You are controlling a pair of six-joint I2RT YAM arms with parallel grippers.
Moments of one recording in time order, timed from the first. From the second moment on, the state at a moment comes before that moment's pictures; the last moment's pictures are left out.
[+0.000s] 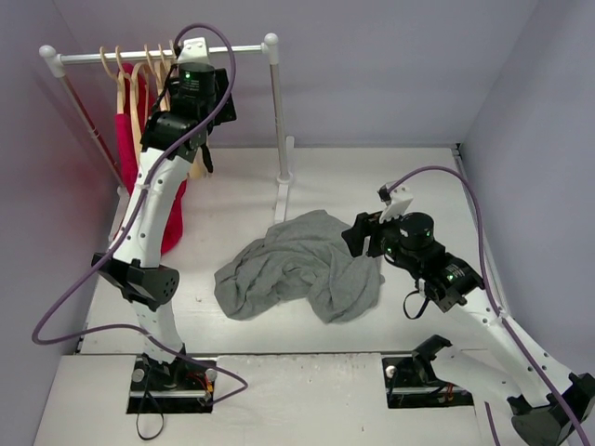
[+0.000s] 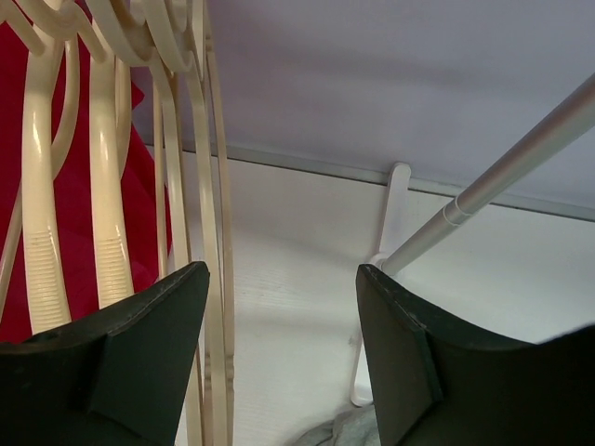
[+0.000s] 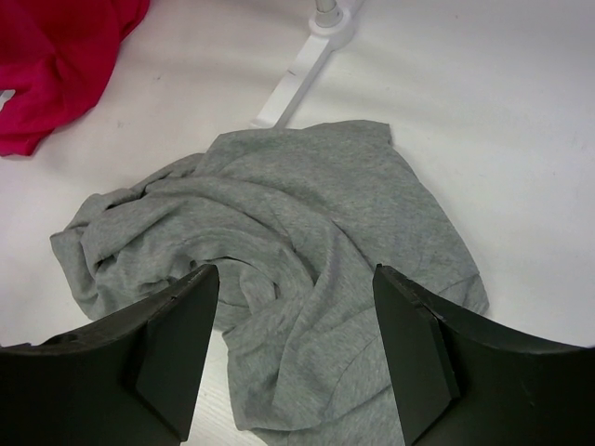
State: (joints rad) left arm -0.35 1.85 2.38 -0.89 -0.41 -0.28; right arm 0.58 0.86 0.82 -0.32 0.03 0.27
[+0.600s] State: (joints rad) left arm -0.33 1.86 2.36 -0.89 -0.43 -0.28; right arm 0.58 0.86 0.81 -0.32 0.03 0.28
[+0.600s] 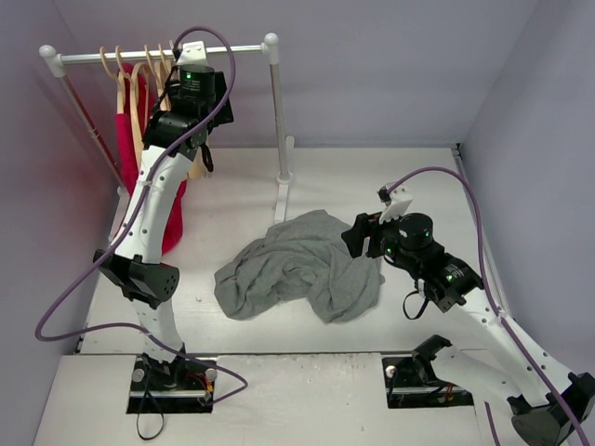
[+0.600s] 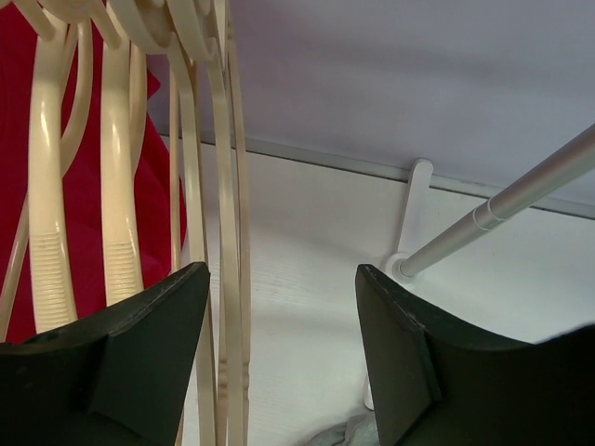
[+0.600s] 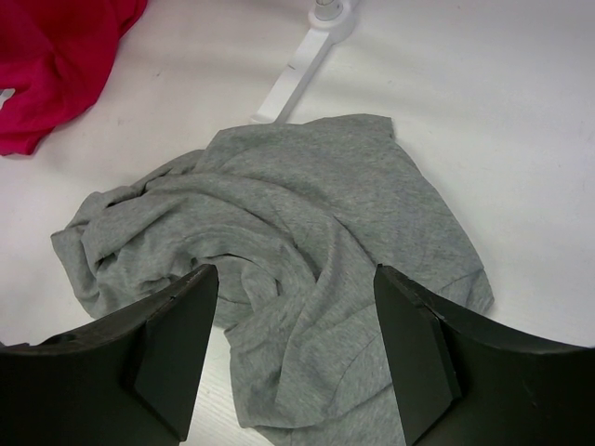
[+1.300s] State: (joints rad) left arm -0.32 1.89 2.29 -0.89 -0.47 -0.28; right arm 0.58 0.86 0.80 -0.32 0.03 0.29
